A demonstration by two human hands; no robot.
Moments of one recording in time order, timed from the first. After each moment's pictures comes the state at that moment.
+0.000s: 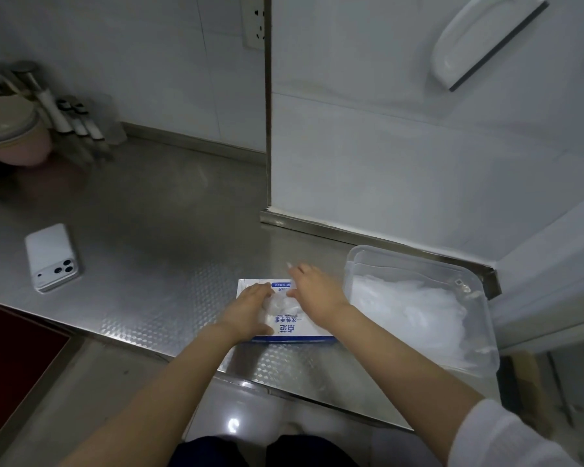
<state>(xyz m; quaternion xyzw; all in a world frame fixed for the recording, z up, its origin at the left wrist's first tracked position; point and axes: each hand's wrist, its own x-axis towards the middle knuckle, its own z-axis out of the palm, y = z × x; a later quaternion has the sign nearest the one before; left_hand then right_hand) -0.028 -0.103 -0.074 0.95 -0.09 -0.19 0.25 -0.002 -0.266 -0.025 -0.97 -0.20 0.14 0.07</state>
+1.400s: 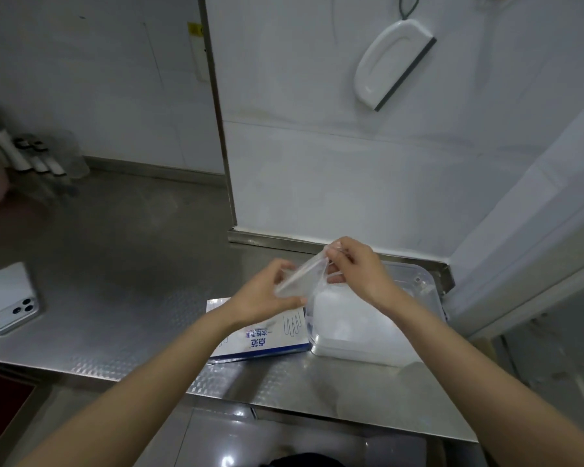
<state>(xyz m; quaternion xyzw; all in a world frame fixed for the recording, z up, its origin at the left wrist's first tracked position) -0.023 -0.176 0.036 0.86 -0.14 -0.18 0.46 -0.028 -0.362 0.074 -0.83 0.02 0.04 0.56</state>
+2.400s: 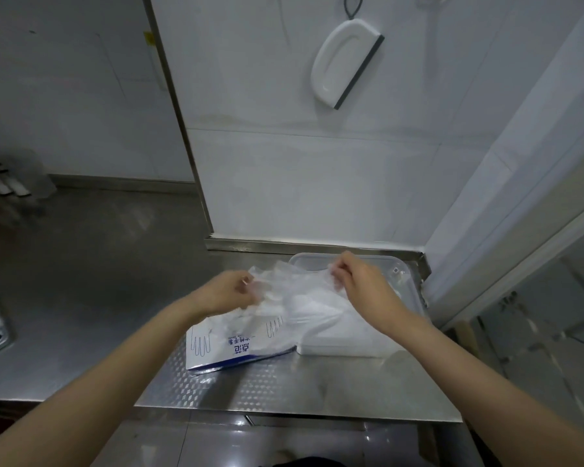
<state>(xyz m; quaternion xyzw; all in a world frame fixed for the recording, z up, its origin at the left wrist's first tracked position) -0.006 -0.161 0.050 0.88 -0.13 -0.27 0.37 -0.061 -0.403 0.057 -0.94 -0.02 -0.02 0.34</state>
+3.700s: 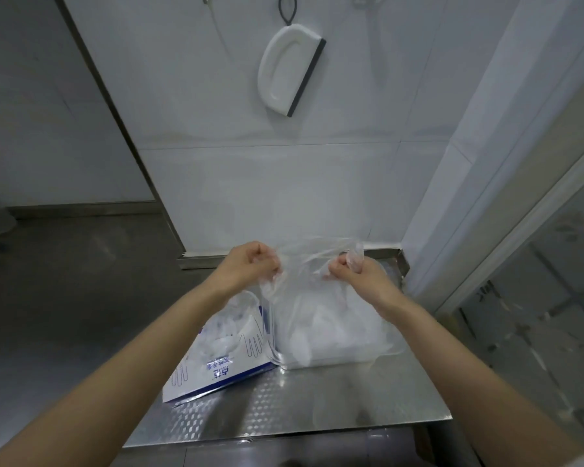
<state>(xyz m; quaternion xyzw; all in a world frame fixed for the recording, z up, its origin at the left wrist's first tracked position) 0.022 -0.242 0.075 0.79 -0.10 -0.22 0.56 -0.044 -0.452 0.047 -0.77 0.11 0.01 0.63</state>
